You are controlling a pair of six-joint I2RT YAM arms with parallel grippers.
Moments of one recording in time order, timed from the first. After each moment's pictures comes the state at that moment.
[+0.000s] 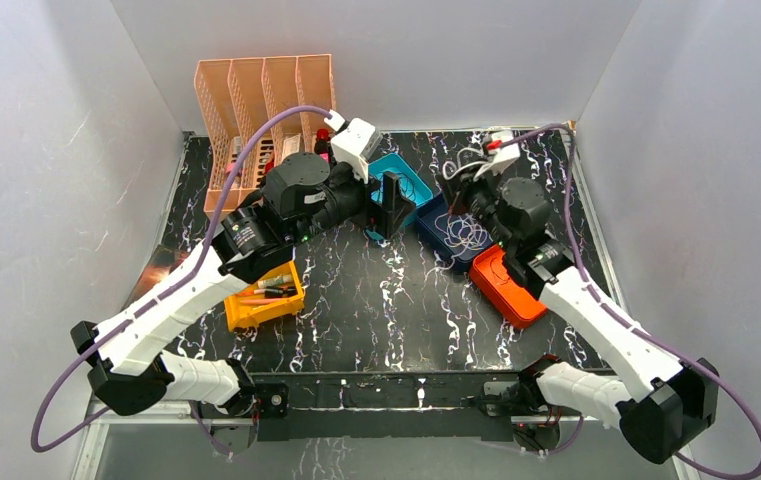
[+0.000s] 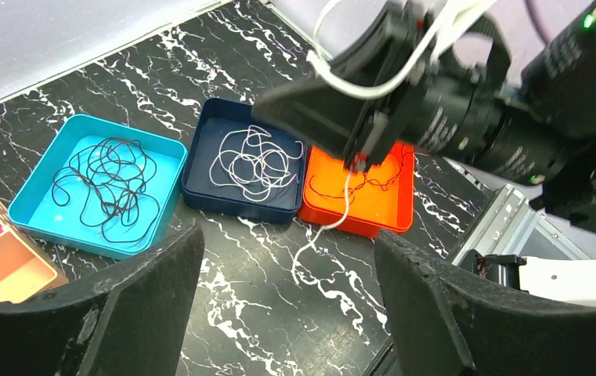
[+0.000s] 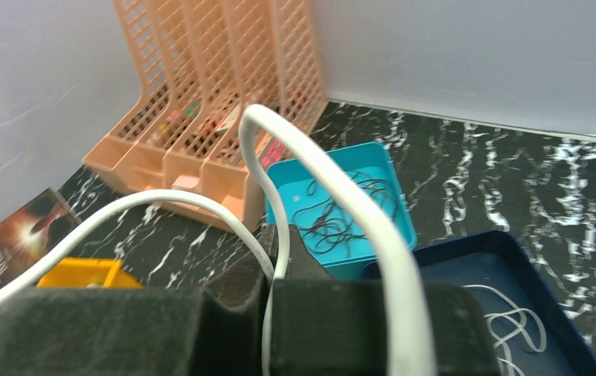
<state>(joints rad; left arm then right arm) -0.95 1.28 1.57 -0.51 -0.10 -0.23 0.60 1.04 0.90 0.12 0.04 0.24</state>
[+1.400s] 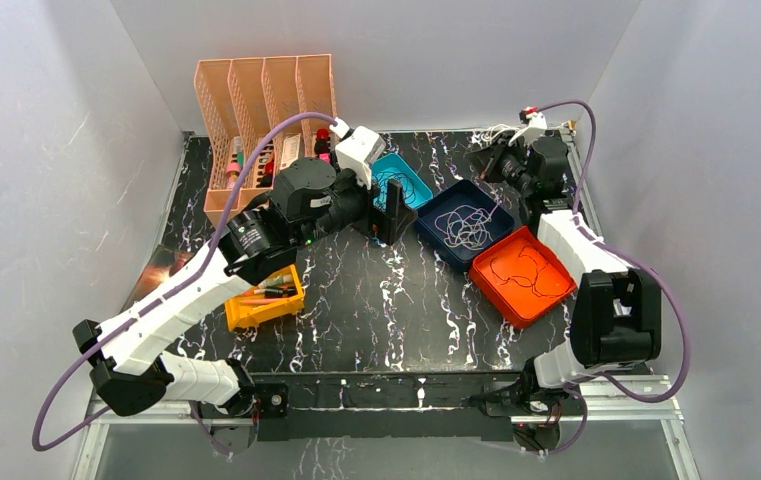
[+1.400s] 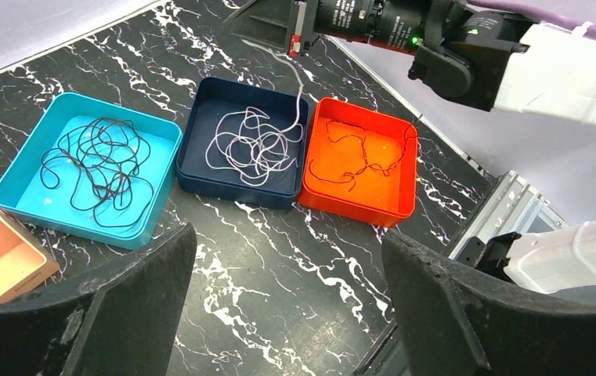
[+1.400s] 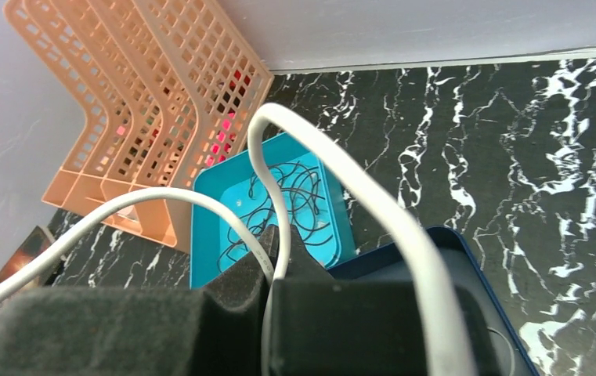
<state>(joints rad) -0.95 1.27 1.52 -0.51 -0.09 -0.25 0.11 1.48 1.04 0.28 -0.41 0.42</state>
